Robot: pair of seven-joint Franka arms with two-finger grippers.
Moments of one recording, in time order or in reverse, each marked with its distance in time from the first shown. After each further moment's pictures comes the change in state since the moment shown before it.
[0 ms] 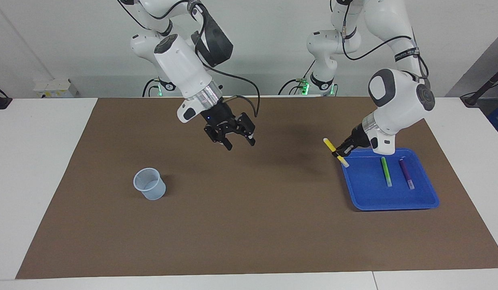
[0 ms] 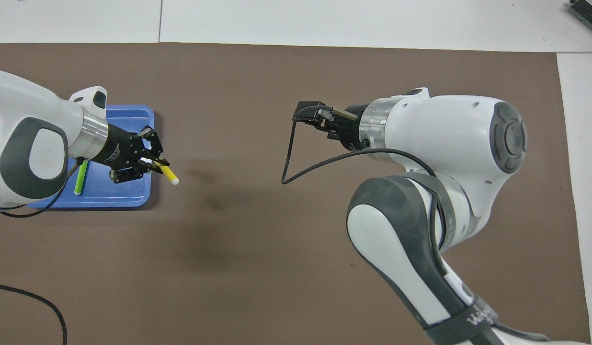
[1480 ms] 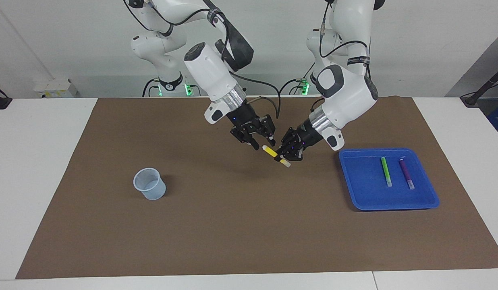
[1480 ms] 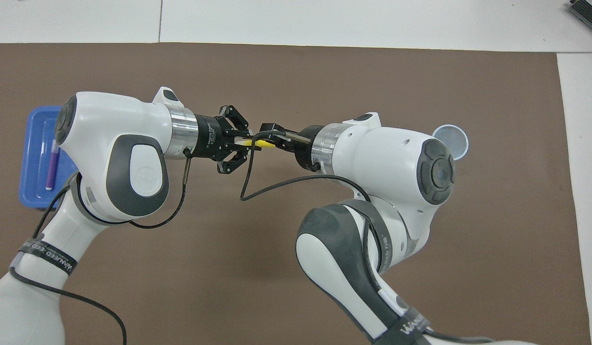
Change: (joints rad) left arm -0.268 0.026 -0.003 0.027 -0.339 0.342 -0.553; right arm 0.104 0.043 -0.004 -0.049 0.010 0.154 0.014
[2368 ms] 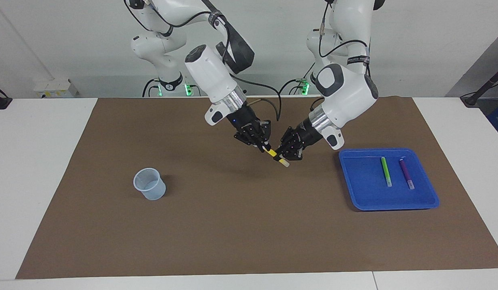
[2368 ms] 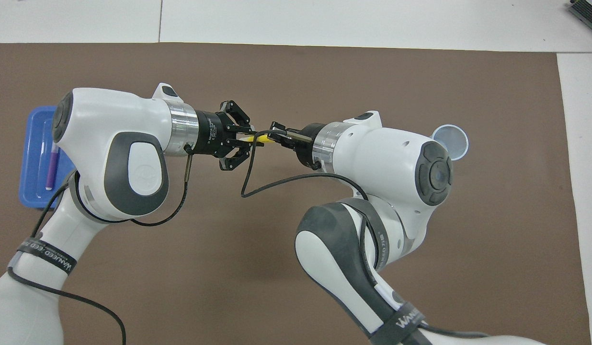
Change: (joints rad) left arm -0.001 0.000 -0.001 0.005 -0.002 -0.001 -0.015; right arm 0.001 0.012 0.002 -0.001 0.000 0.040 -0.004
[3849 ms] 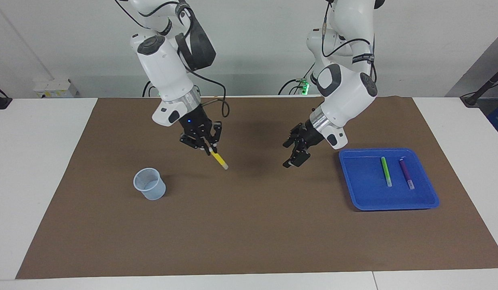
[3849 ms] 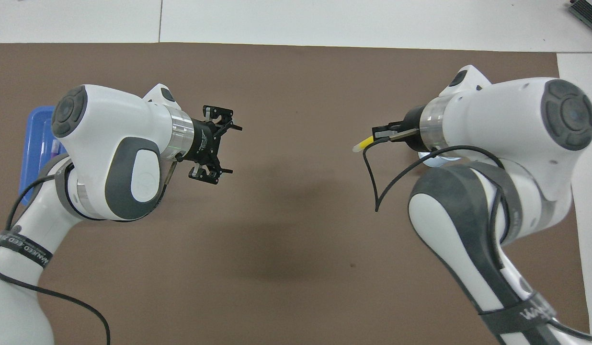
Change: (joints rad) left arm 0.012 -0.017 0.022 -0.026 0.351 -0.083 0.028; right arm -0.284 -0.133 -0.018 0.009 -0.341 -0.460 -0.523
